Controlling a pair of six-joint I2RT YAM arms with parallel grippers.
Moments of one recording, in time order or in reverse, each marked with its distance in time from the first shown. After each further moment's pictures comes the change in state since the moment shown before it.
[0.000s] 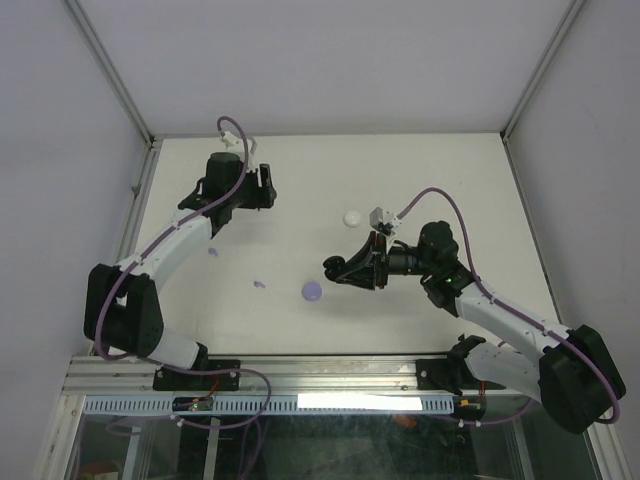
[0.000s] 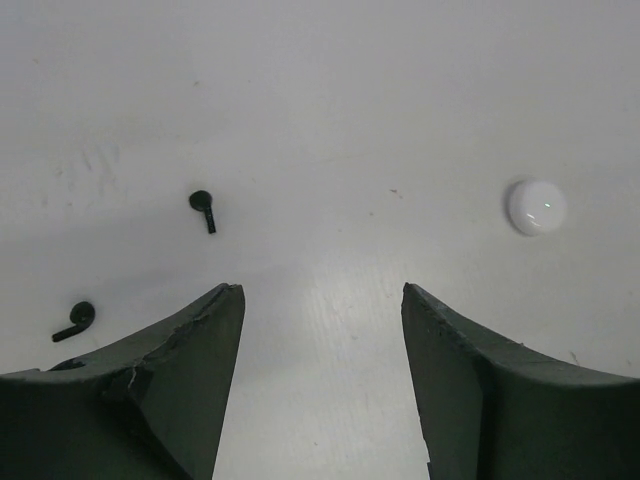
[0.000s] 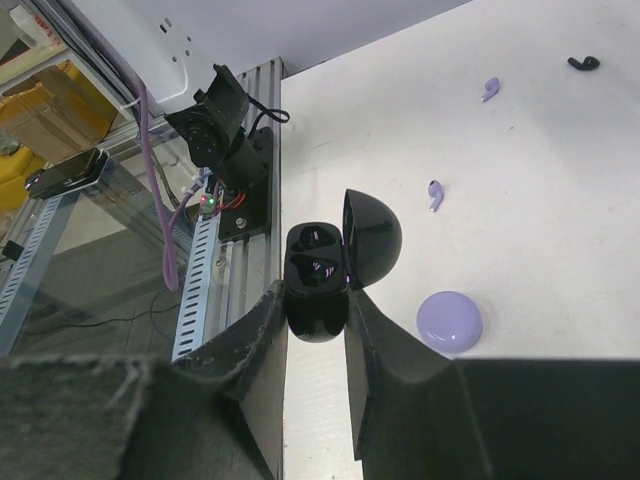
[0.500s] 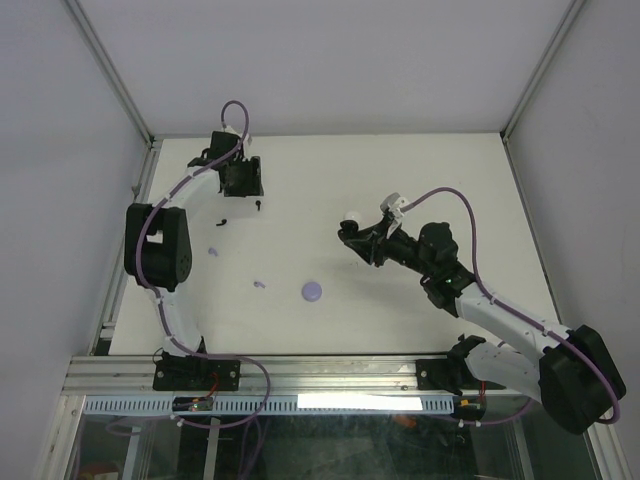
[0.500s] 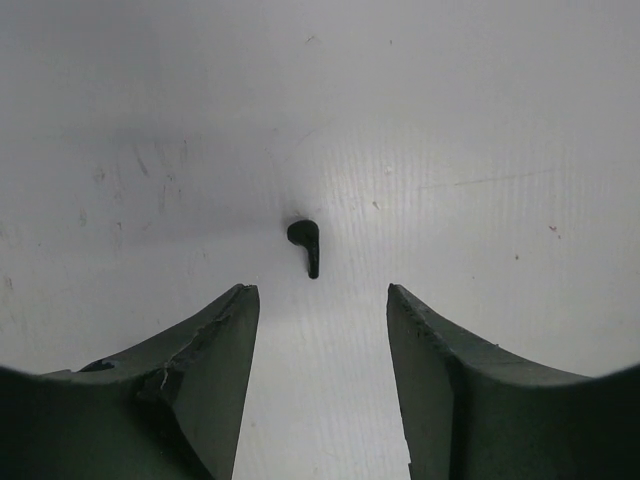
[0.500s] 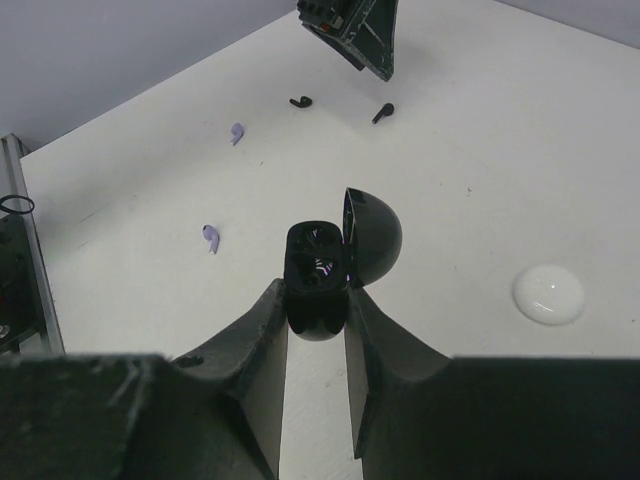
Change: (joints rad) left arm 0.157 0.486 0.422 -0.289 0.068 0.047; right arm 0.002 -0.002 -0.006 -0.013 0.533 -0.151
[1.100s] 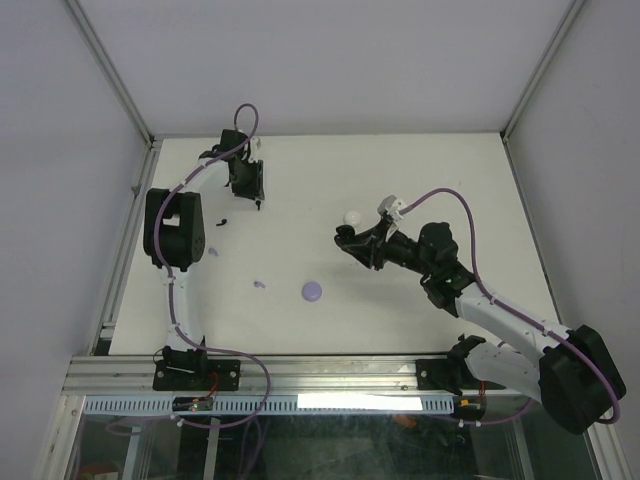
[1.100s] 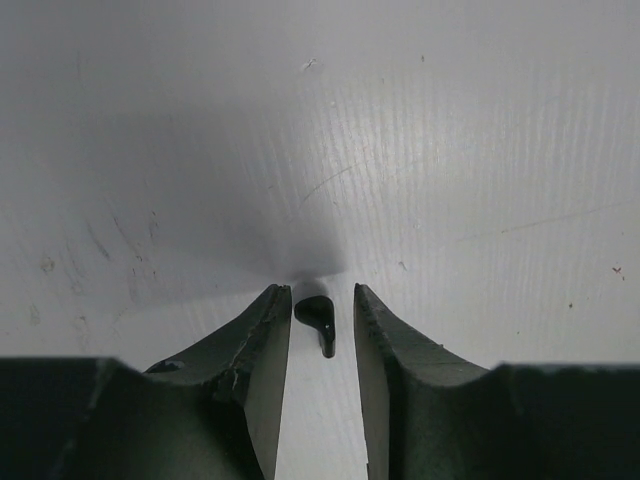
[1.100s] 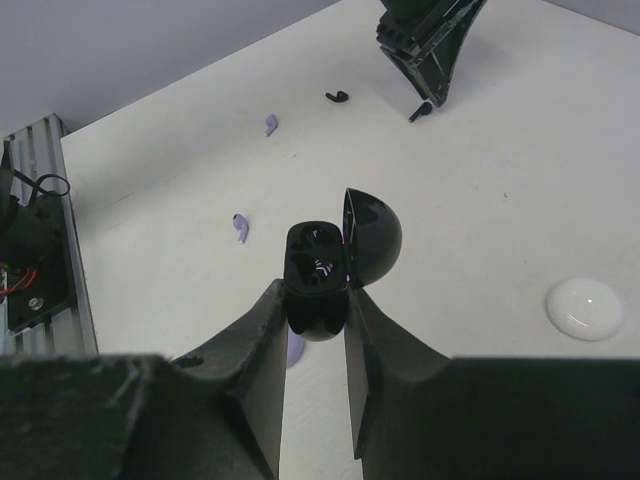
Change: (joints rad) left arm 0.016 0.266 0.234 -0.120 0.055 0.067; right arm 0.000 0.000 0.000 0.002 -0.071 -0.006
